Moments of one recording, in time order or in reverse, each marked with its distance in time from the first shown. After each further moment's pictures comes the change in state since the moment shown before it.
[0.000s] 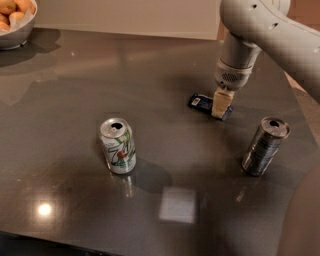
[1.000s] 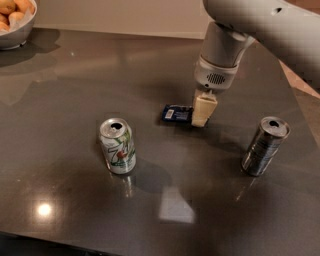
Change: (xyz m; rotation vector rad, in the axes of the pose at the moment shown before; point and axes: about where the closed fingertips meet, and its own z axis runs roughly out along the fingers) arm -0.041 0.098 -0.038 -0.100 -0.075 -0.262
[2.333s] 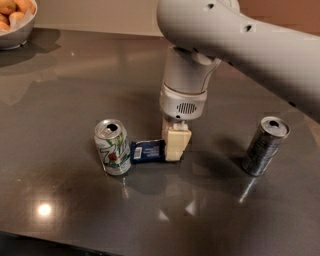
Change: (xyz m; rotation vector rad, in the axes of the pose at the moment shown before) arm -0.055 0.105 0.022 -0.130 0.011 -0.259
